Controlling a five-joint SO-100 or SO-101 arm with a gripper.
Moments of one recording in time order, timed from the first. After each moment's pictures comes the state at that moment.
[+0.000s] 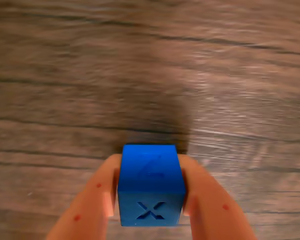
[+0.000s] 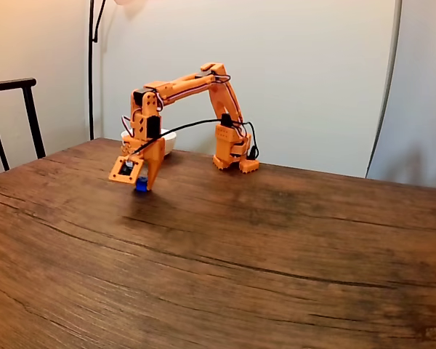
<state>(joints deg) 35.2 61.3 76.9 73.1 130.7</state>
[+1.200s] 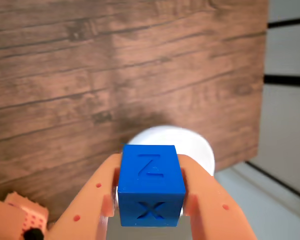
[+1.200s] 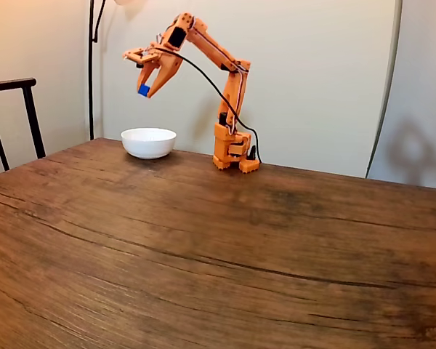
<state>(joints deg) 58.0 105.0 70.3 97.2 139.1</state>
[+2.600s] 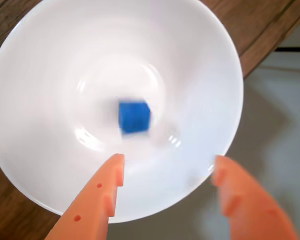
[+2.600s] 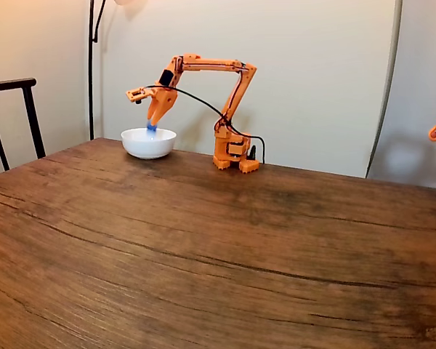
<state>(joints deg) 90.8 114.5 116.1 61.4 139.9</state>
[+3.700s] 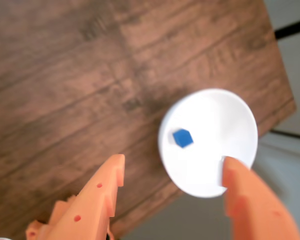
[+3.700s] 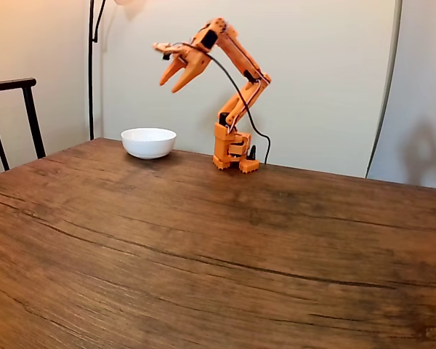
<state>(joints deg) 53.5 134.6 91.3 97.3 119.9</state>
